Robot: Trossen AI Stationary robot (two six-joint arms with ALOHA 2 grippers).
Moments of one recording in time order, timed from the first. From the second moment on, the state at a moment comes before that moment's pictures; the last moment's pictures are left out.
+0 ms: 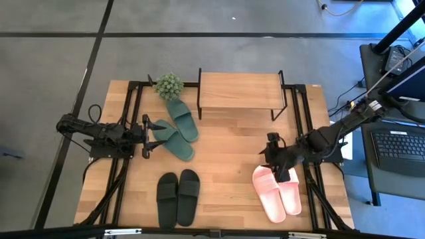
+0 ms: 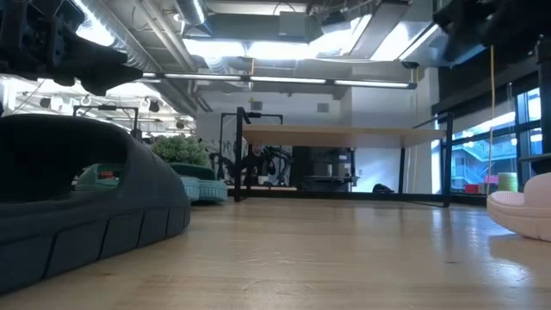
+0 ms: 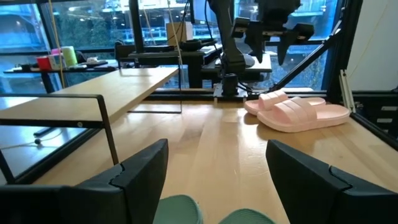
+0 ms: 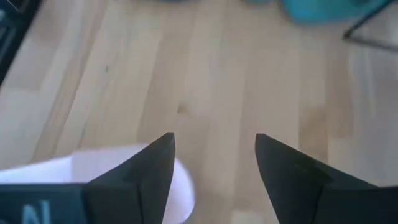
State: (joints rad) left arm -0.27 0.00 0.05 -0.06 -0.43 0.02; right arm 0.54 1.13 0.95 -0.80 0.32 0.26
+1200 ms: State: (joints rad) left arm -0.27 0.00 0.05 -0.06 -0.43 0.04; right arm 1.01 1.83 1.34 -1.50 0.15 1.20
